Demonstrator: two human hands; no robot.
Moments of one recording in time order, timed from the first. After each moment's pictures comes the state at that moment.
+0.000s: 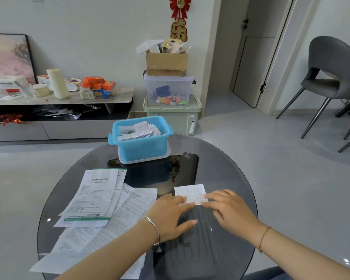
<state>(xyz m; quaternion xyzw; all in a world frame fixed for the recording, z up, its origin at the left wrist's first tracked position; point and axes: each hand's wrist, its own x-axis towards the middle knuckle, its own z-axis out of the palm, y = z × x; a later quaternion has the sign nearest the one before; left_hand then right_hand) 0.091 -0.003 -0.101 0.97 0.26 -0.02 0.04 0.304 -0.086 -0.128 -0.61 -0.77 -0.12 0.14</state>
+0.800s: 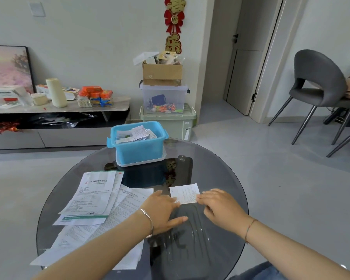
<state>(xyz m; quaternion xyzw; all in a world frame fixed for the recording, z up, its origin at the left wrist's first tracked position) 0.086 0.002 -0.094 0.97 0.24 -0.10 -0.02 0.292 -0.088 -0.117 -0.64 -0.76 -0.08 0.11</state>
